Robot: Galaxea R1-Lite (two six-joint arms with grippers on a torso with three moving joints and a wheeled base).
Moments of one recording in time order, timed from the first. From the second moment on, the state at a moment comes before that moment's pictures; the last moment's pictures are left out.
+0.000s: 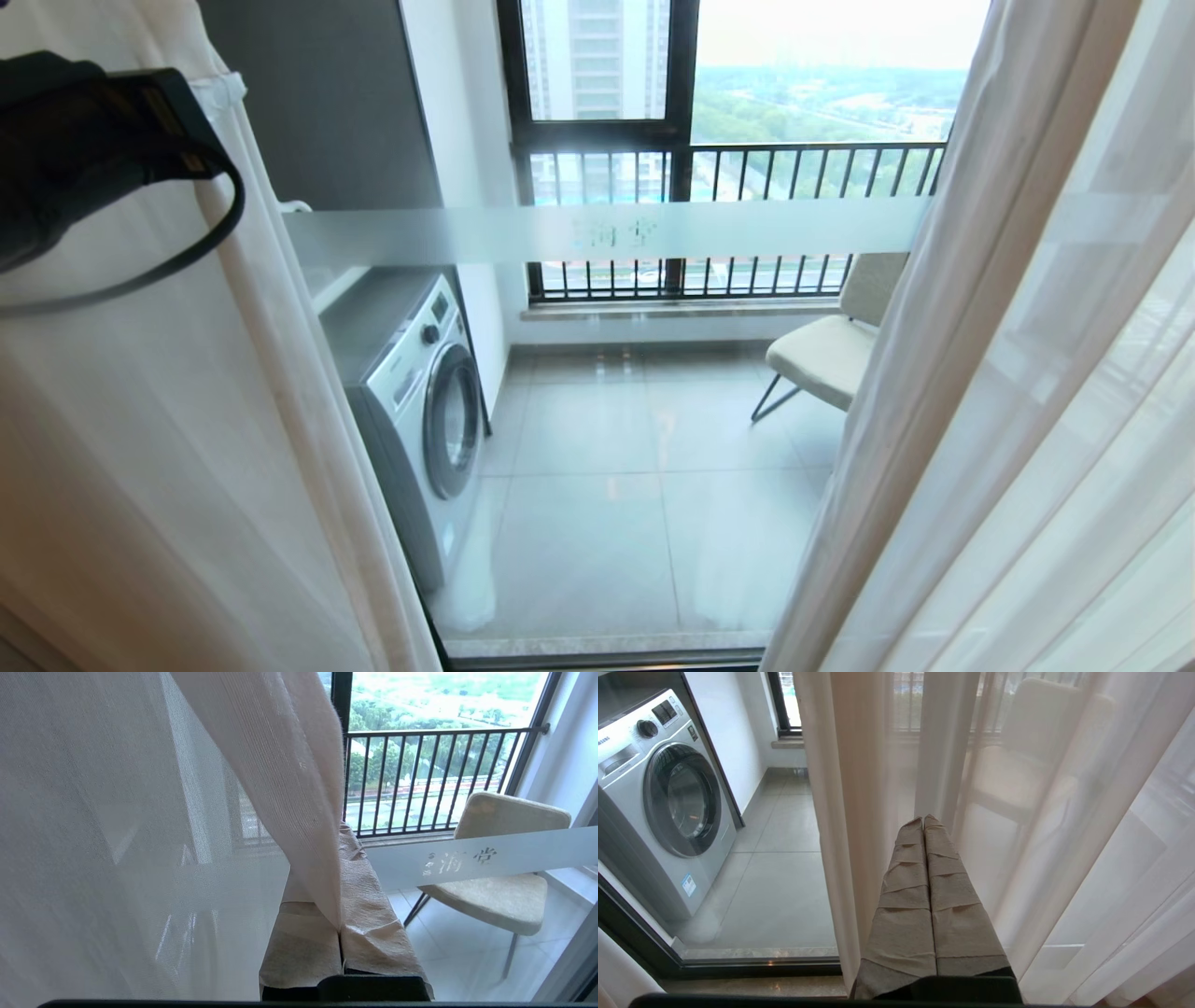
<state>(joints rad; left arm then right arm) -0.16 1.36 -1.04 -0.51 -0.01 -0.03 0.00 0.00 0.00 0.00 -0.02 -0.03</state>
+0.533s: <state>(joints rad) -0.17 1.33 -1.04 -0.47 -0.01 -0.03 0.00 0.00 0.00 0.00 -0.02 -0.03</state>
